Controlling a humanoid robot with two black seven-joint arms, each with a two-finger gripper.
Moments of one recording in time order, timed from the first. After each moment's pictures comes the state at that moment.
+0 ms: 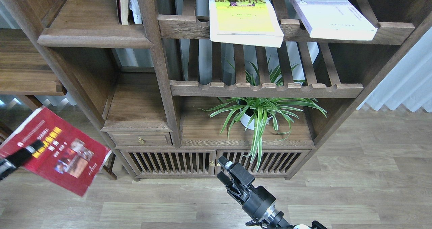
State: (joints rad) left arm 0.36 0.66 -1.63 -1.38 -0.07 -0.49 0.30; right arm -0.11 0.02 0.92 1.06 0.22 0.58 -0.21
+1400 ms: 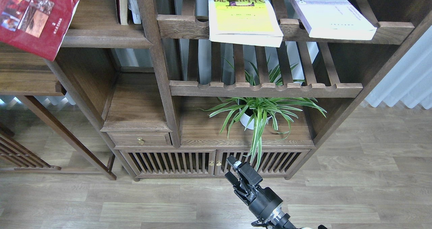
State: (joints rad) left arm -0.31 0.69 -1.79 -1.33 0.00 -0.49 0.49; right arm -0.13 0.02 0.98 1.06 0.22 0.58 -0.21
